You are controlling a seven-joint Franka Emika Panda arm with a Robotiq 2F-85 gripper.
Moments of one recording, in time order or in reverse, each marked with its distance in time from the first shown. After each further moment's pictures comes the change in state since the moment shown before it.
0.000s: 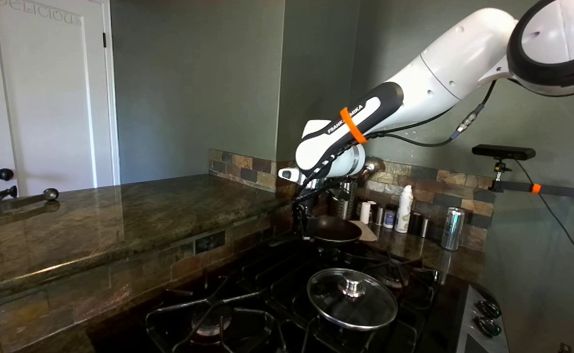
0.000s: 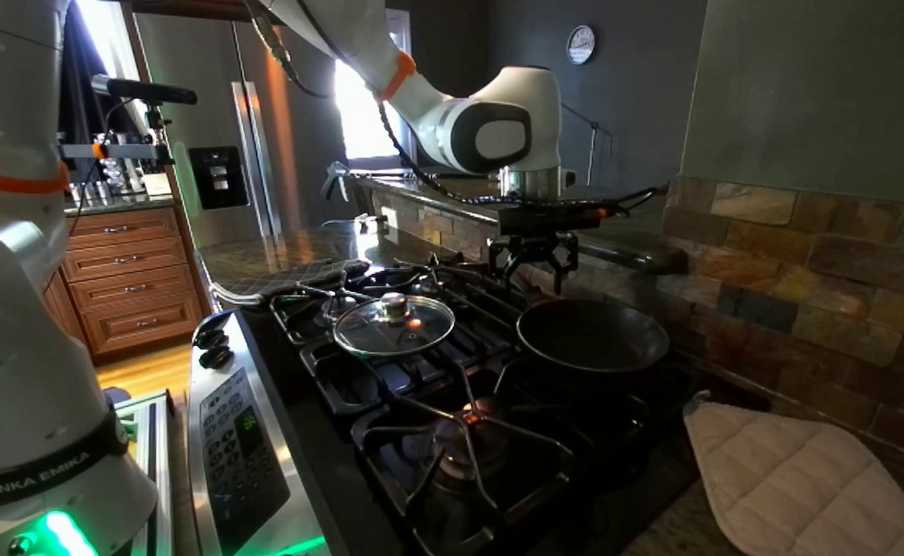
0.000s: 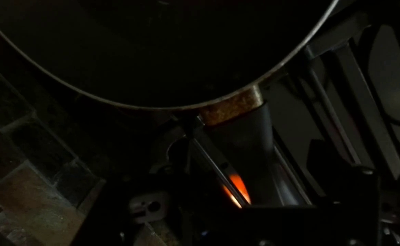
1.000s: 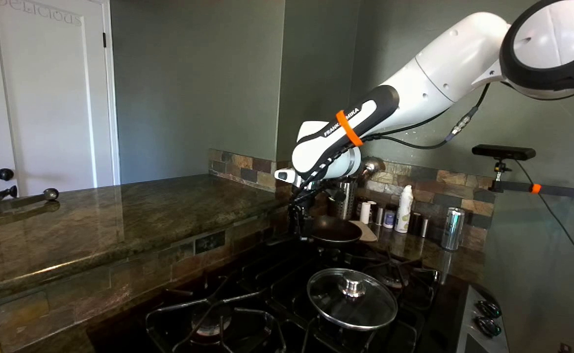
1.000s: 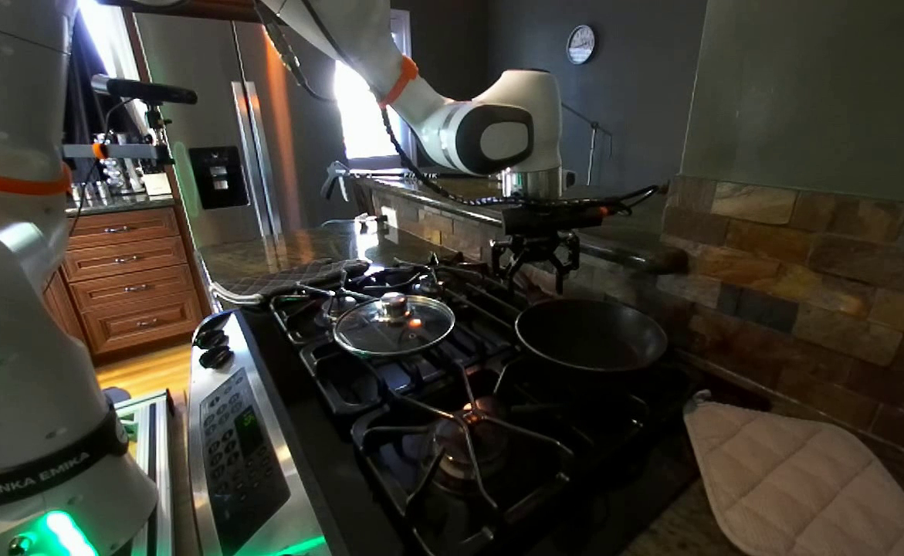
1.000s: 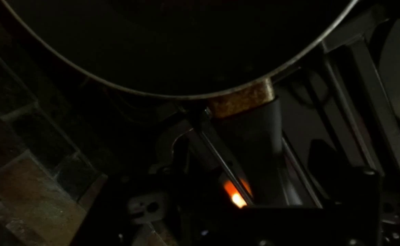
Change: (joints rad) arm -0.002 0.027 0.013 0.031 -0.031 0.000 0.003
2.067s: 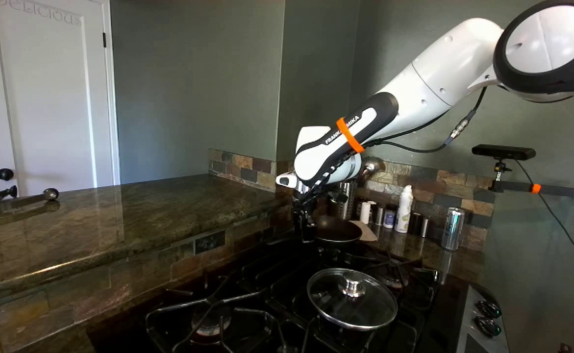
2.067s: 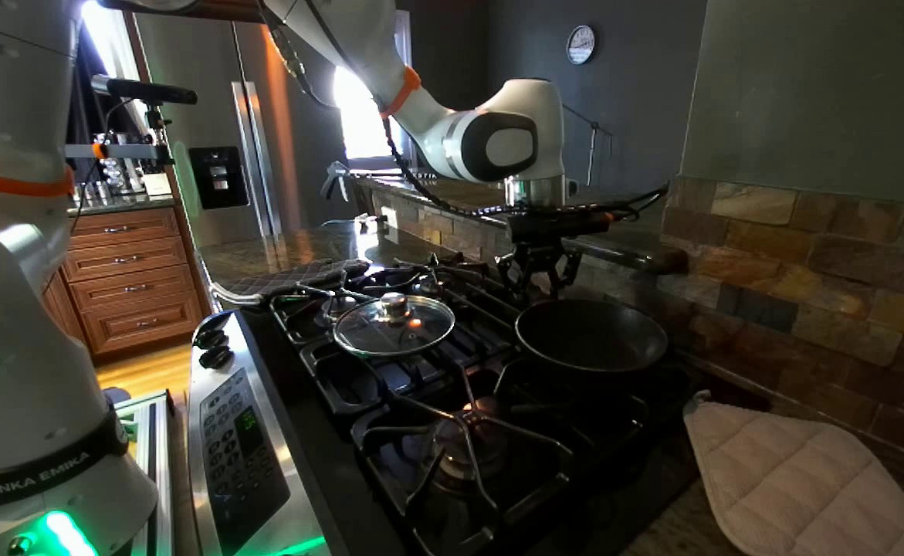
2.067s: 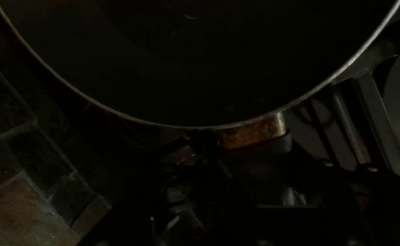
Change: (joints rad) arm -0.013 0.021 0.000 0.002 -0.069 0.000 0.000
